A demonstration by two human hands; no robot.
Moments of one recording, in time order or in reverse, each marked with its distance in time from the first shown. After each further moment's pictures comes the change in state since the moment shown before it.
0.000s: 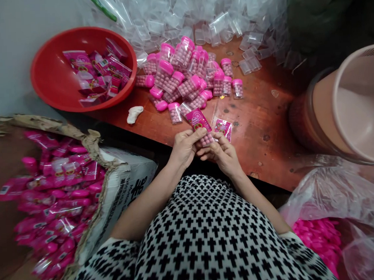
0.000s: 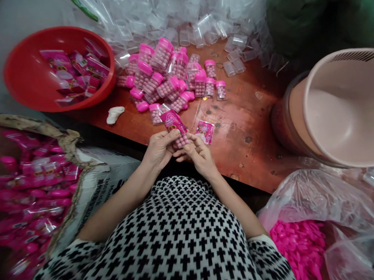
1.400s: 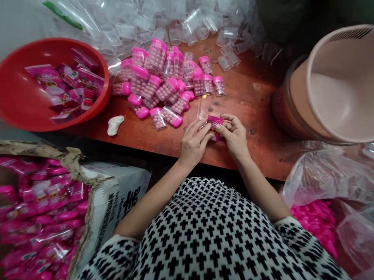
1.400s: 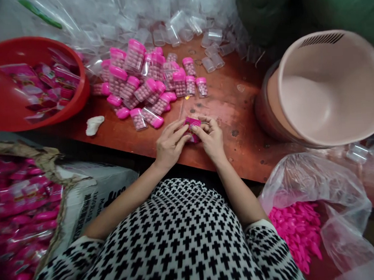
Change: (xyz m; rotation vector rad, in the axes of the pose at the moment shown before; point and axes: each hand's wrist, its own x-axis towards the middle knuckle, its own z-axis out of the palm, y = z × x) left_hand 0.026 -0.035 0.015 0.841 -0.135 0.613; right_hand 0.022 -0.035 -0.054 -0.314 0.404 -0.259
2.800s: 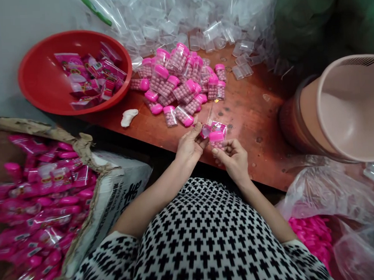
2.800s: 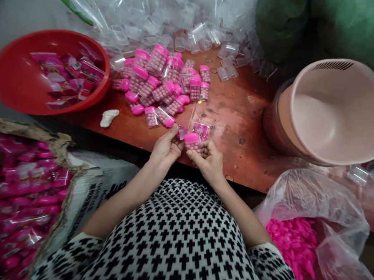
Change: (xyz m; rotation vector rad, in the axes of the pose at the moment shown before) left_hand 0.007 0.018 -0.010 -1.167 0.350 -0.777; right_hand -0.060 -0.014 0.021 -0.111 -0.057 0.128
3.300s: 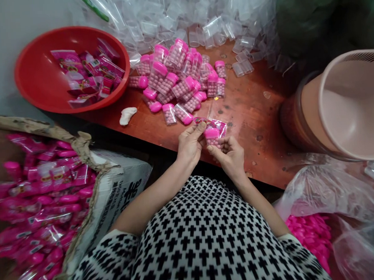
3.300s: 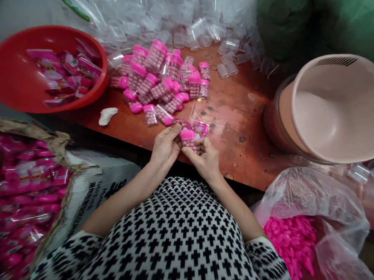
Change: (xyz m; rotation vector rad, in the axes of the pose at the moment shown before) left_hand -0.006 -0.008 0.001 0.099 -0.131 0.139; right_hand 0.008 0.008 0.006 -0.083 0.007 -0.107
